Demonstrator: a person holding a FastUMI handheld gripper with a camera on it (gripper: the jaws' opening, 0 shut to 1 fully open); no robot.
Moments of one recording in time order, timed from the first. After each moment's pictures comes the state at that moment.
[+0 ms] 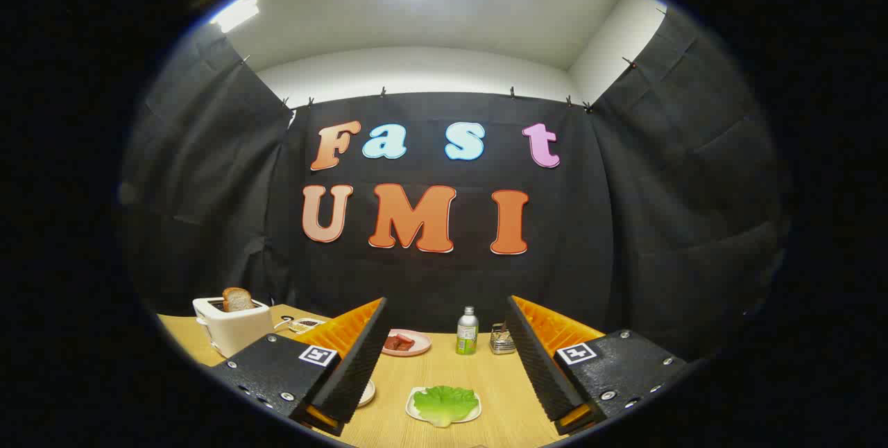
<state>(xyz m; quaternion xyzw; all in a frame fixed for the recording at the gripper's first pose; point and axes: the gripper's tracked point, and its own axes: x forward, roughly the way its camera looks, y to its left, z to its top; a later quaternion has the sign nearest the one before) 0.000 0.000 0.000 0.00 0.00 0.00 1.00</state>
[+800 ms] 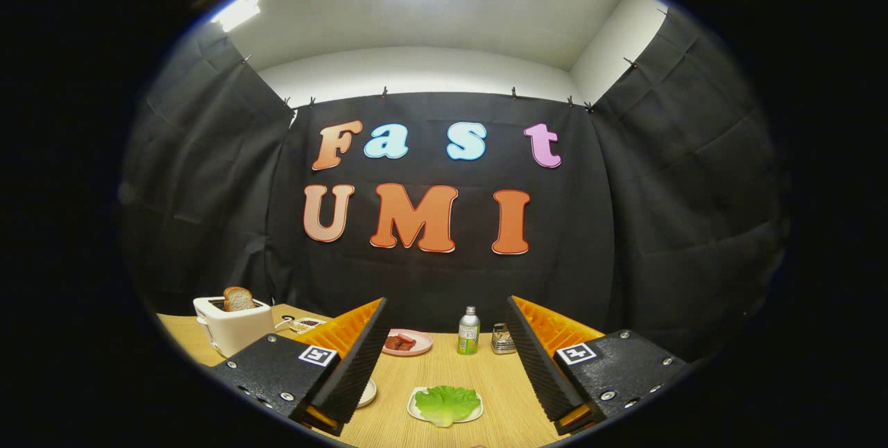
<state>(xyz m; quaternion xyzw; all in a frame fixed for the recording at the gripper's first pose) 0.000 0.005 -0.006 0.01 0.01 0.01 1.00</state>
